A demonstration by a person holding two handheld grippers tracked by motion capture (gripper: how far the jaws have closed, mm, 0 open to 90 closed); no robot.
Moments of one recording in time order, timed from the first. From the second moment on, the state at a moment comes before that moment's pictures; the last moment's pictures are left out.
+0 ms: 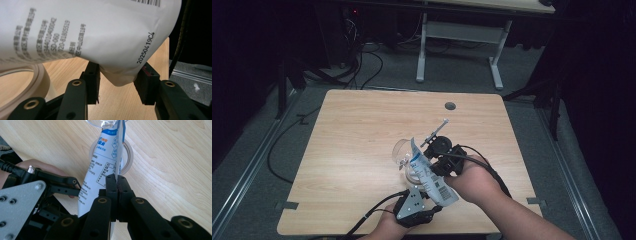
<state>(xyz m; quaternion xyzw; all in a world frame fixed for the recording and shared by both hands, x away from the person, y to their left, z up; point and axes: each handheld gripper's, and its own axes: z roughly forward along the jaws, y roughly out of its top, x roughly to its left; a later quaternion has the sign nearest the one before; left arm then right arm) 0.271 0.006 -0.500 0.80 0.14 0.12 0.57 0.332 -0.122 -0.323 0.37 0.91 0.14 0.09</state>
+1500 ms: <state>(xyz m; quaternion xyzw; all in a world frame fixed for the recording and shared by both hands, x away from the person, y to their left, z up) 0.278 0.056 -0.513 0.79 0.19 0.12 0.57 0.333 -0.130 -0.333 0.38 0.91 0.14 0.08</state>
